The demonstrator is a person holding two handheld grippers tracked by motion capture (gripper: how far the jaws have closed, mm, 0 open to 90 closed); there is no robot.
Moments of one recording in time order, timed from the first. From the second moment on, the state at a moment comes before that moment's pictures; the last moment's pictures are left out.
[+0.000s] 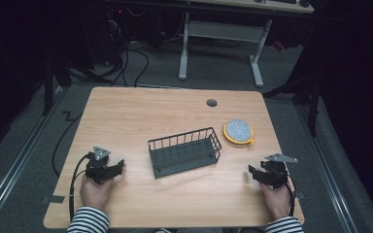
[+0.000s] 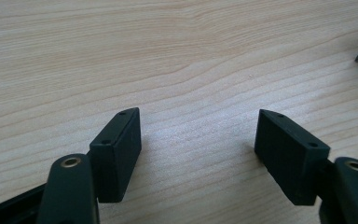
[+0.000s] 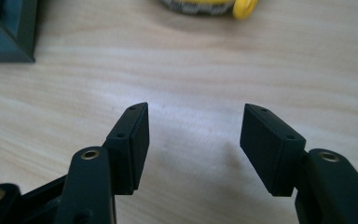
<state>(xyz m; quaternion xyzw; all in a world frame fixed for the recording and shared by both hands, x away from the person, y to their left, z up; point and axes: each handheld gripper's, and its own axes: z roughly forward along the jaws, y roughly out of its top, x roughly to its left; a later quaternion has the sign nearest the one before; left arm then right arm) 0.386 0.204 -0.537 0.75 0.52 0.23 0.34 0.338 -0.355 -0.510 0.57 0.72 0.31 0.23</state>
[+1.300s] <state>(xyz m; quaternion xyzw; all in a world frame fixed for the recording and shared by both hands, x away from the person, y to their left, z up) 0.386 0.204 -0.537 0.75 0.52 0.23 0.34 0.479 -0.355 -0.464 0.63 0.70 0.28 0.19</state>
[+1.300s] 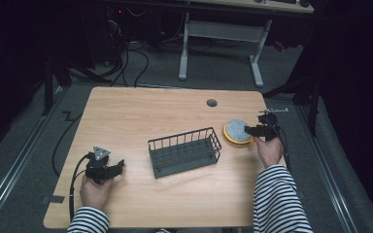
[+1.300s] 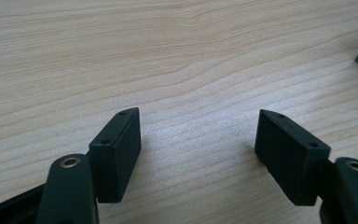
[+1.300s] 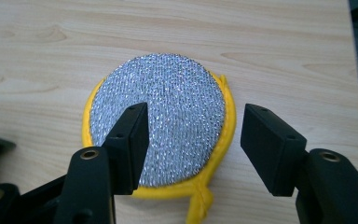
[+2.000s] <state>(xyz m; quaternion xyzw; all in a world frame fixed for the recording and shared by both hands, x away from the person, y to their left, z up) 0.386 0.203 -0.537 0.75 0.52 0.23 0.34 0.500 -0.361 -0.501 0.67 0.67 0.29 0.10</state>
